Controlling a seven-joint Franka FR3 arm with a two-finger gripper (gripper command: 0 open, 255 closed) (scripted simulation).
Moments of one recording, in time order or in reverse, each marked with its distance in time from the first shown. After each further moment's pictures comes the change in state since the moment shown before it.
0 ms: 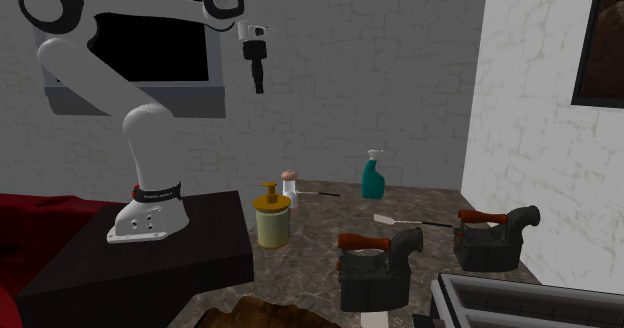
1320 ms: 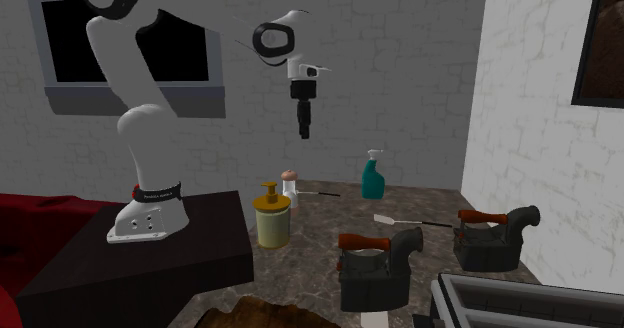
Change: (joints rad) arm -0.132 0.488 -0.232 0.071 -0.108 0.354 -0.191
